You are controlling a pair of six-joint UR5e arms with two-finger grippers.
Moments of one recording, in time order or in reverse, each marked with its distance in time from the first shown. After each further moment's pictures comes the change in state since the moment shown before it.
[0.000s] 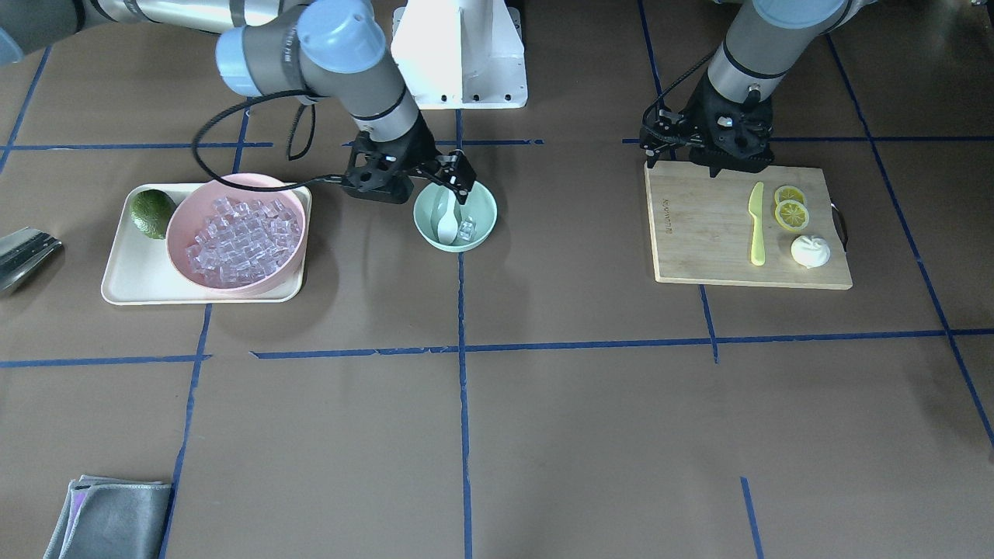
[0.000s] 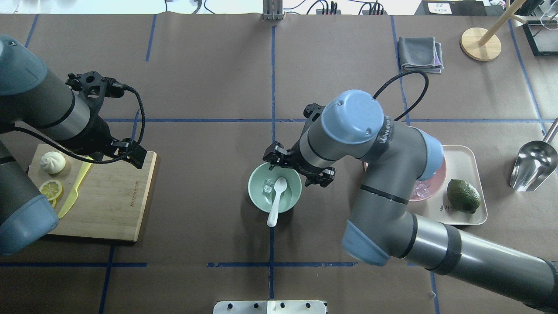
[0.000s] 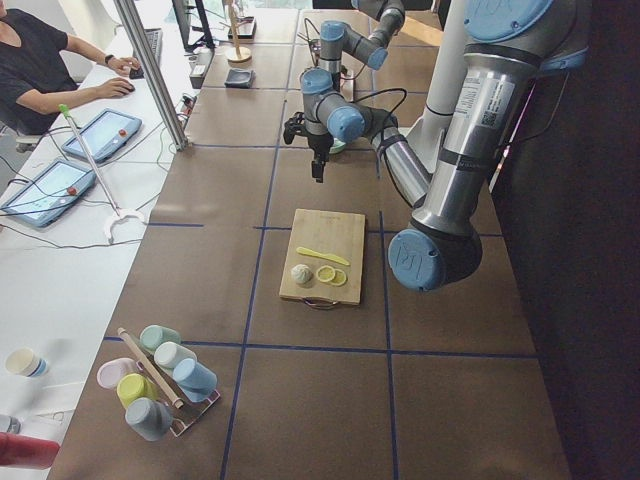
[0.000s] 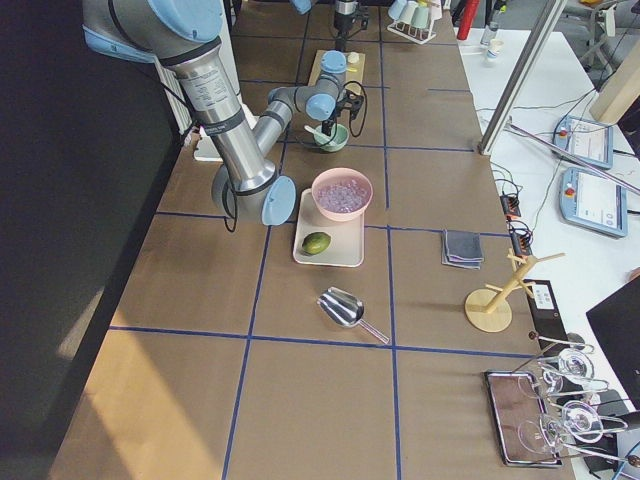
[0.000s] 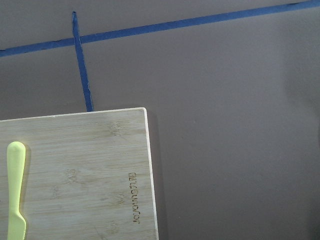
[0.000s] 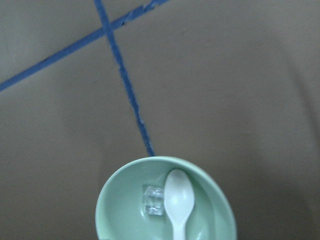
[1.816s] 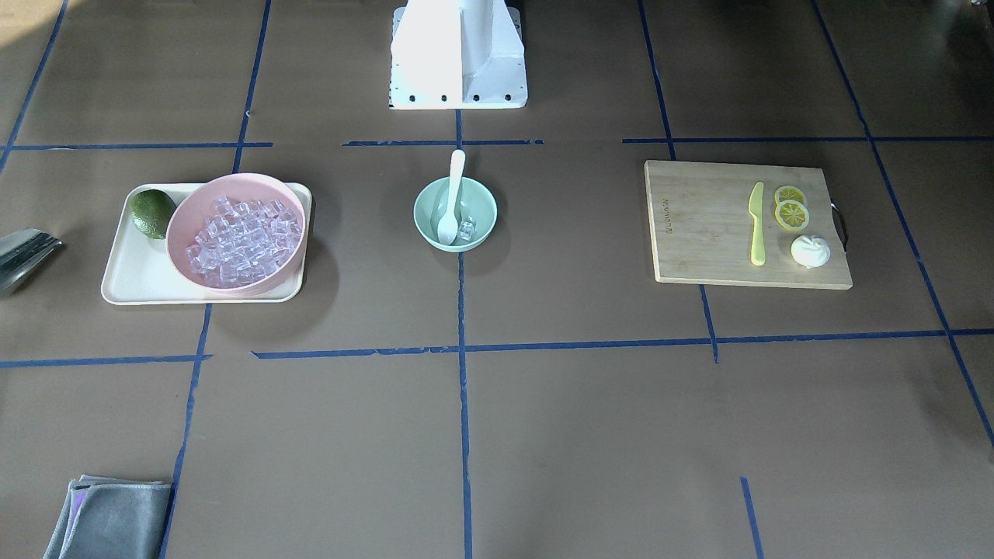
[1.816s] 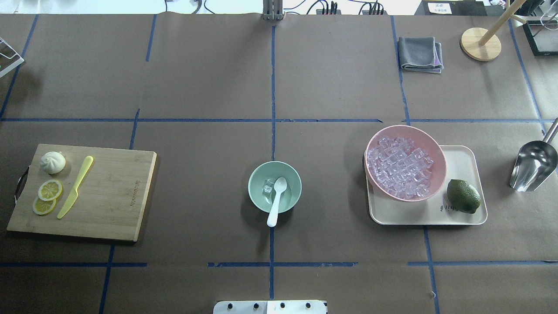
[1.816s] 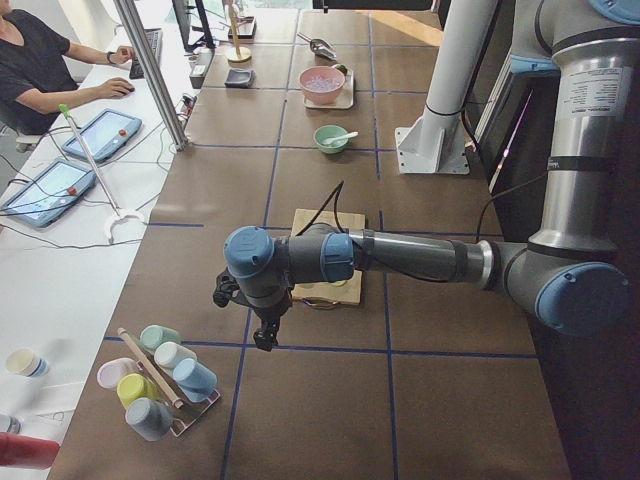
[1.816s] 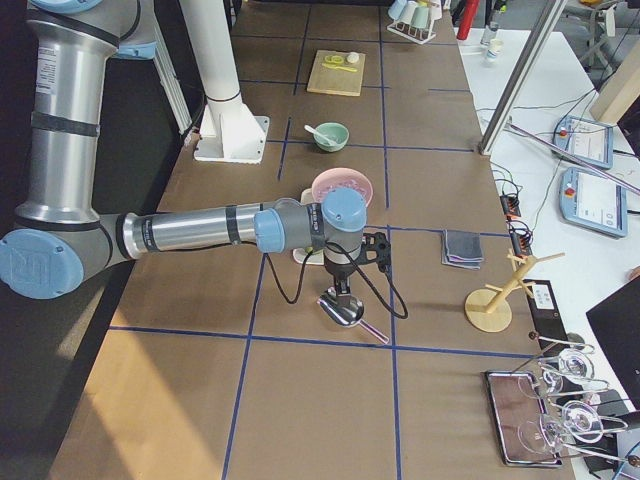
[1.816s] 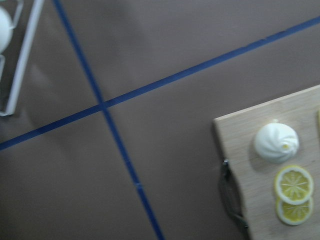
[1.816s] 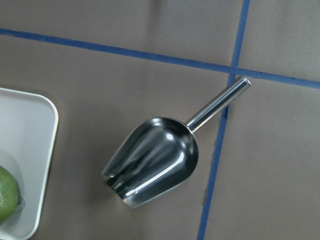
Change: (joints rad) left arm -0.822 0.281 0.458 0.011 -0.260 1.117; right arm 0.922 -0.752 0.089 -0.222 0.332 -1.693
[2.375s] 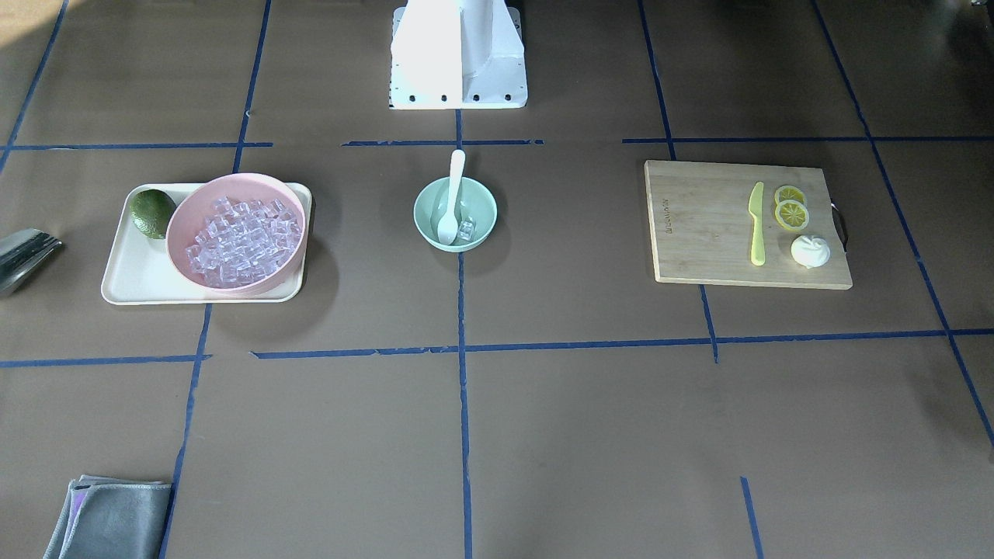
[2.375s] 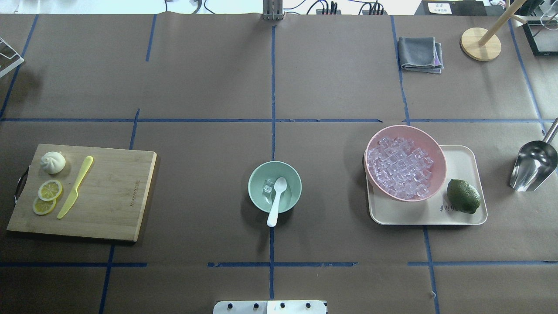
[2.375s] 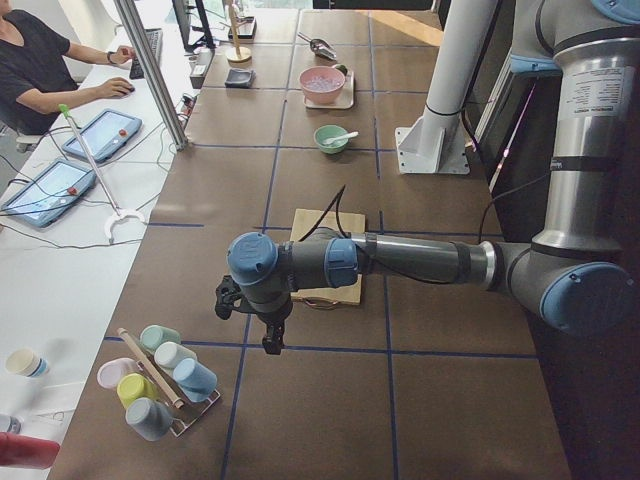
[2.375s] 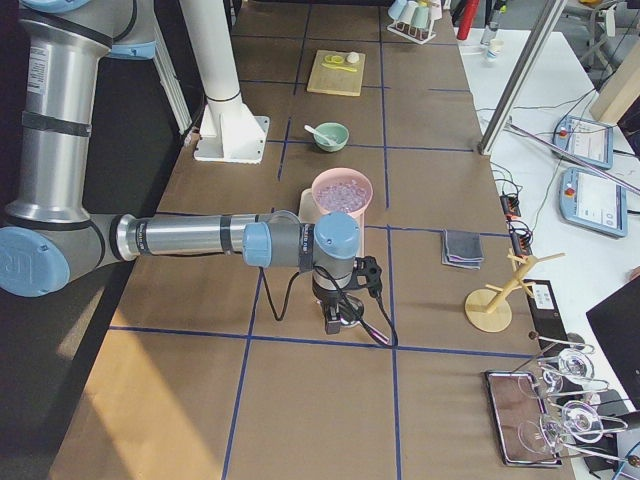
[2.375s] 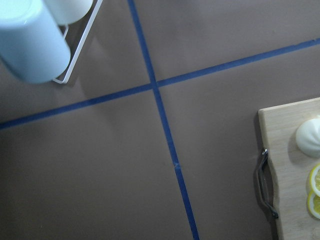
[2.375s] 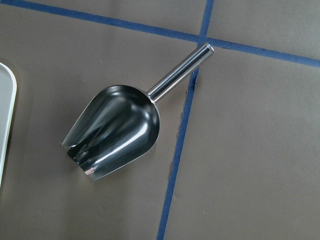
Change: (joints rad) left arm -0.002 0.000 0.000 -0.017 -0.012 -0.160; right arm 0.055 -0.016 -0.046 -0.044 -0.013 -0.104
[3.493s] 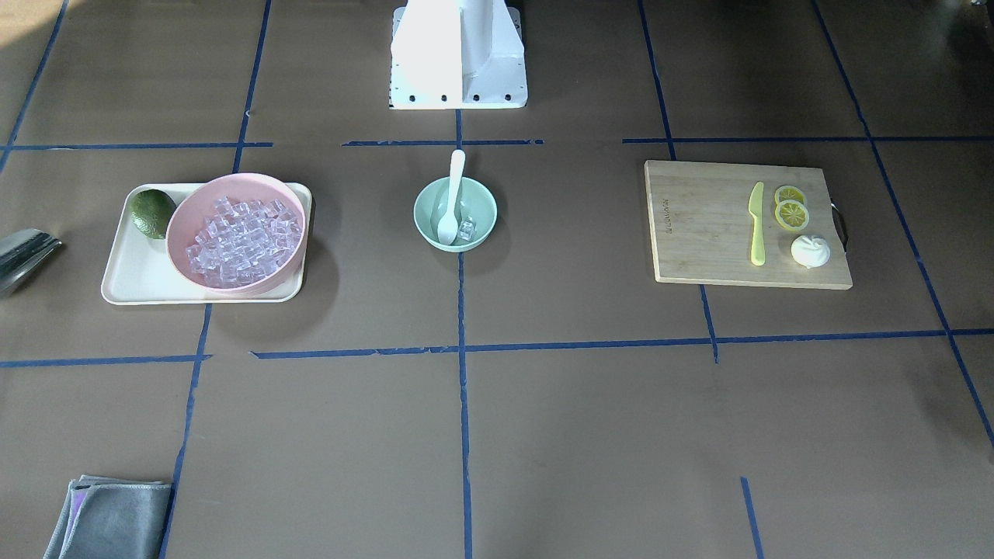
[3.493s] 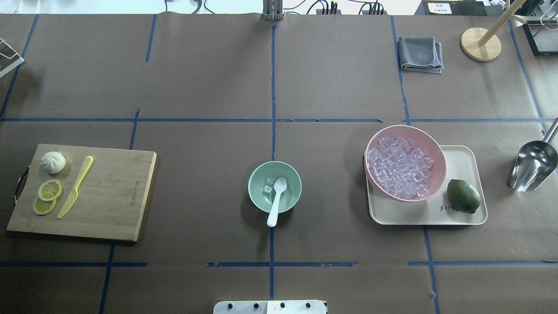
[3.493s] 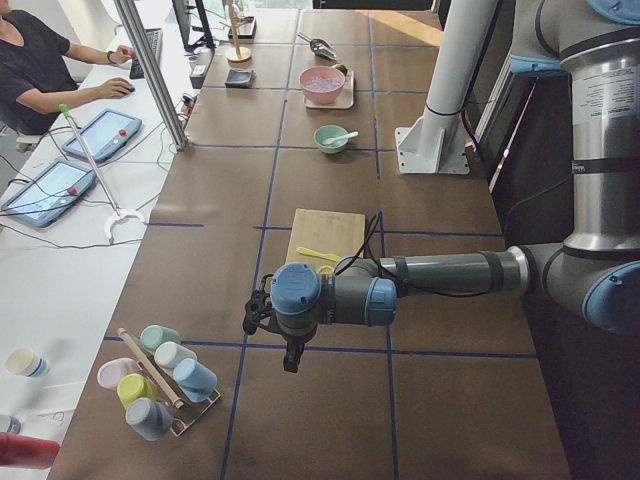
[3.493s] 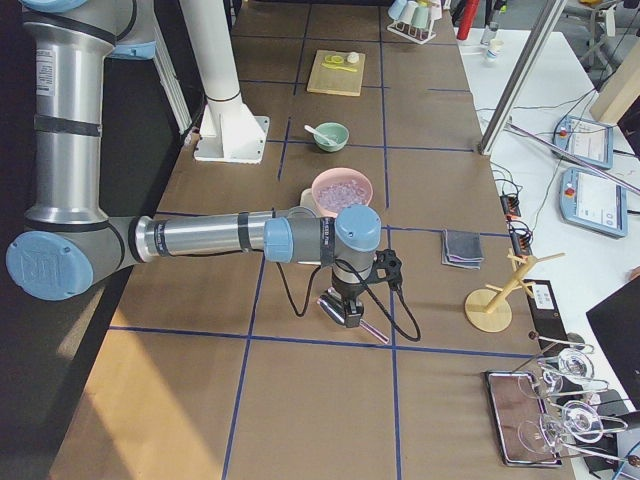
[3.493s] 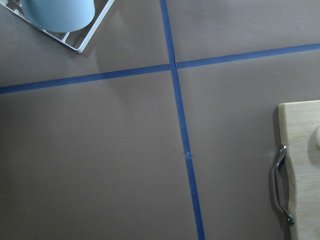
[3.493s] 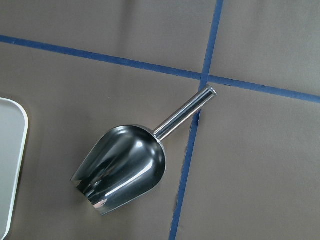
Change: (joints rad) left arm 0.004 0.149 0.008 -0.302 -0.027 -0.001; right arm -0.006 0.087 -0.043 0.001 0.008 0.031
